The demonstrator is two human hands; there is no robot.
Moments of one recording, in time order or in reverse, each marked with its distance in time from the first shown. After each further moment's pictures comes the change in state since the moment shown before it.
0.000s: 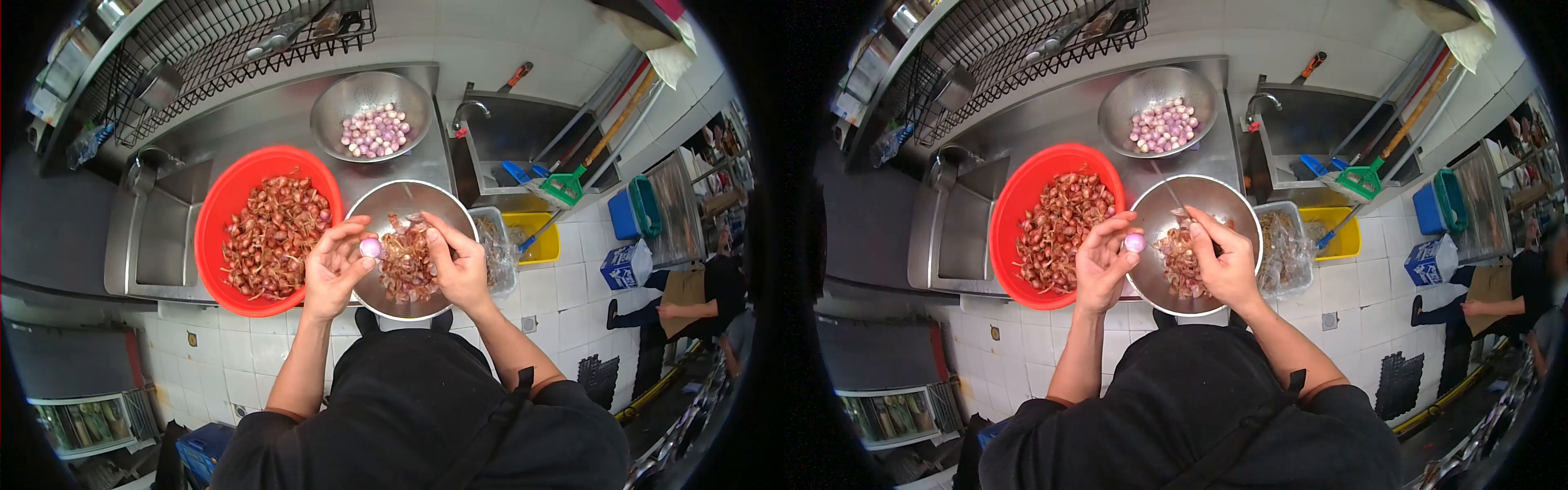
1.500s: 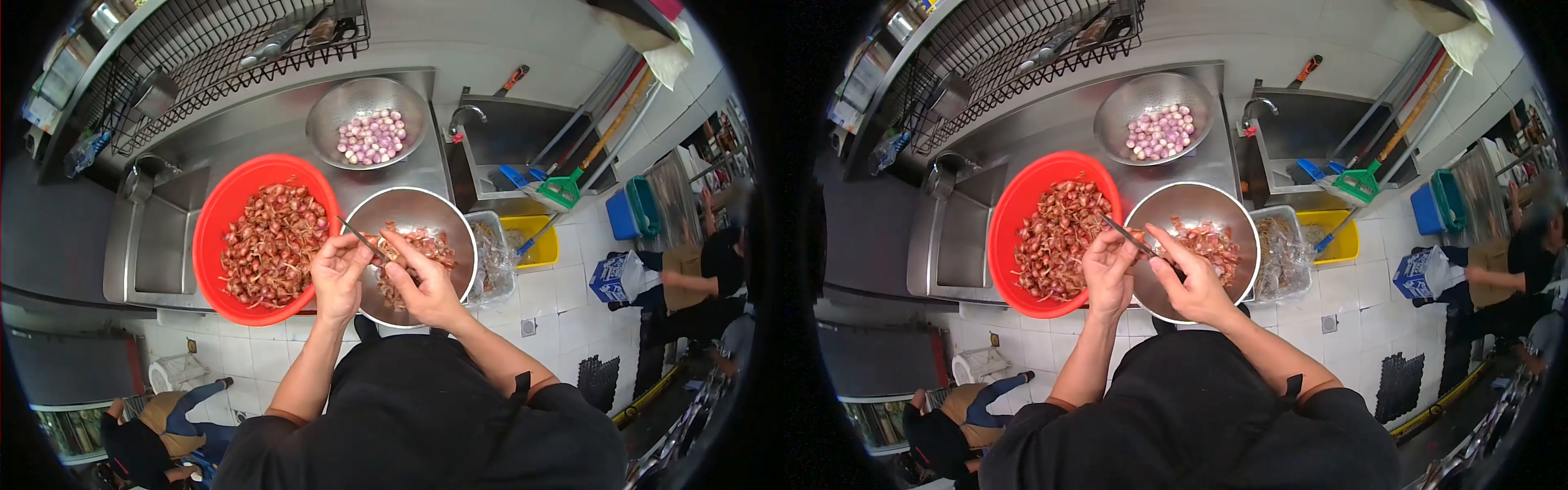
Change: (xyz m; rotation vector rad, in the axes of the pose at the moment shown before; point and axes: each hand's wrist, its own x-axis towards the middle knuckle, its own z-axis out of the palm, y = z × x) left_hand 0.008 -0.031 0.001 -0.087 0.168 0.011; right_hand -0.009 -0.004 0.021 0.032 -0.332 0.192
